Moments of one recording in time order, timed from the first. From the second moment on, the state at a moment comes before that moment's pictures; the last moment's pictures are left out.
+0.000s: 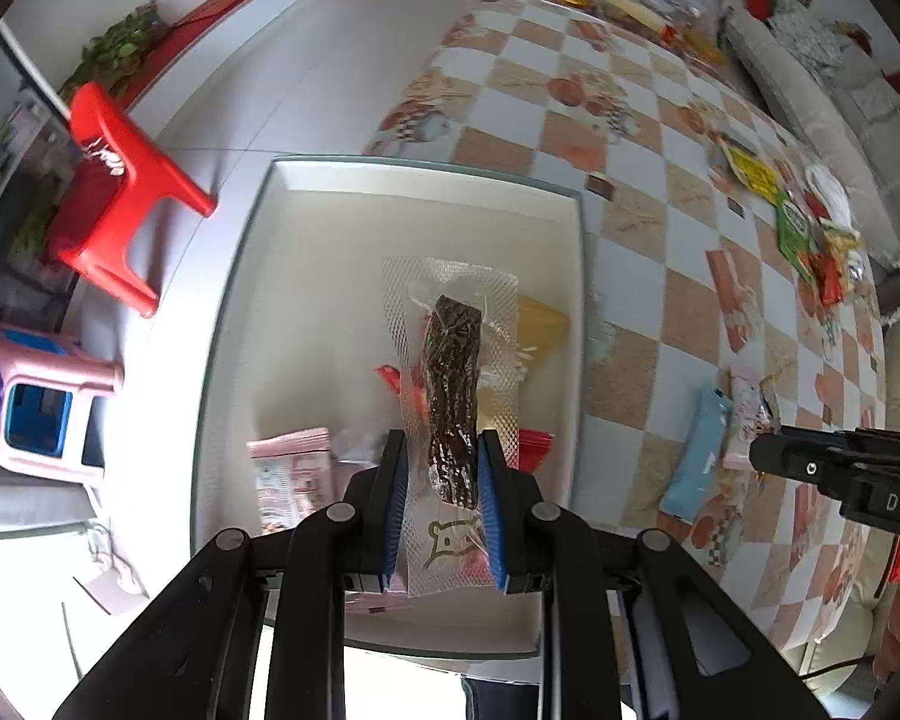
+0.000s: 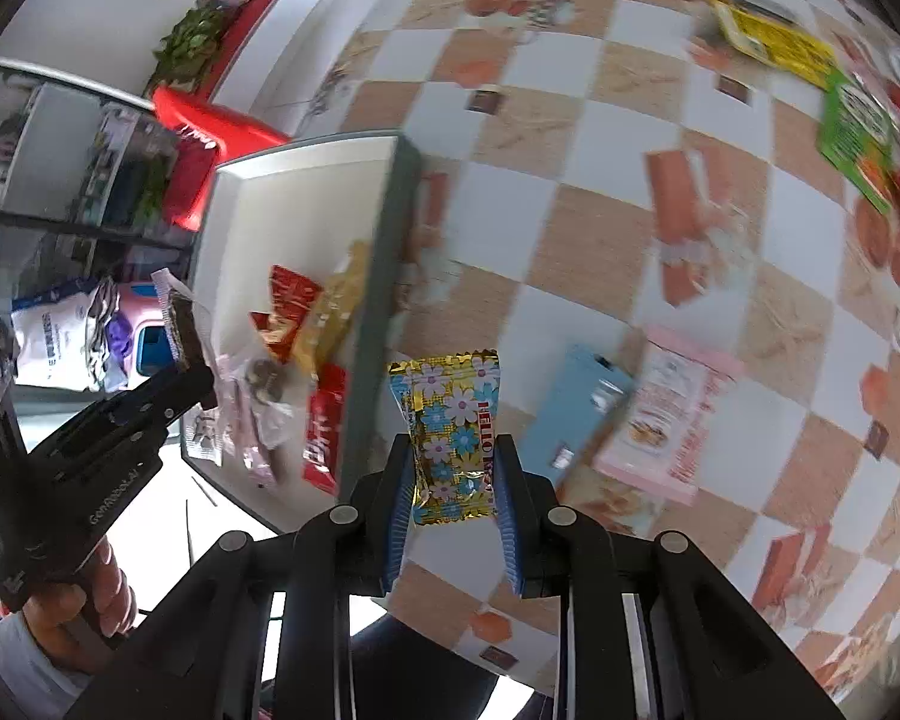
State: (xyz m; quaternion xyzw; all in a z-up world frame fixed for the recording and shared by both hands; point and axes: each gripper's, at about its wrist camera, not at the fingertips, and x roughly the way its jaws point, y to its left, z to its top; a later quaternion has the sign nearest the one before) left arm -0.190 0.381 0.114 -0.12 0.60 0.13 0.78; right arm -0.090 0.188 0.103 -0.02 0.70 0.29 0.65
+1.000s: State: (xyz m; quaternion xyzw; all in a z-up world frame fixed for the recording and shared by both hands) left arm -0.229 0.403 0.070 -0.14 0.65 0.17 0.73; right arm -0.103 0.286 0.065 -0.08 0.73 0.32 0.60
